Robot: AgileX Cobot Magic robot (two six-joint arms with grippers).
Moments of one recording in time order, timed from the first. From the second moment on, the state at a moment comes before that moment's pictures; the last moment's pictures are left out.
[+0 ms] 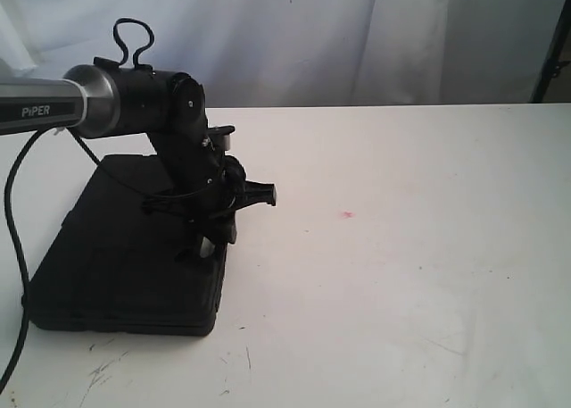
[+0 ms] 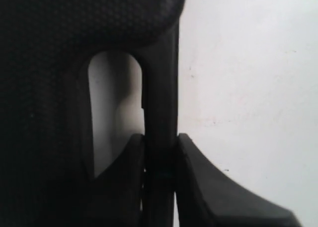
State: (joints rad) left arm -0.48 2.22 -1.59 -0.15 0.93 -0.33; right arm -0.09 0.01 0.00 0.02 0.32 0.06
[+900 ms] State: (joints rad) left arm -0.65 2.27 -1.76 -0.16 0.95 -0.49; right arm -0.09 0.01 0.00 0.02 0.32 0.06
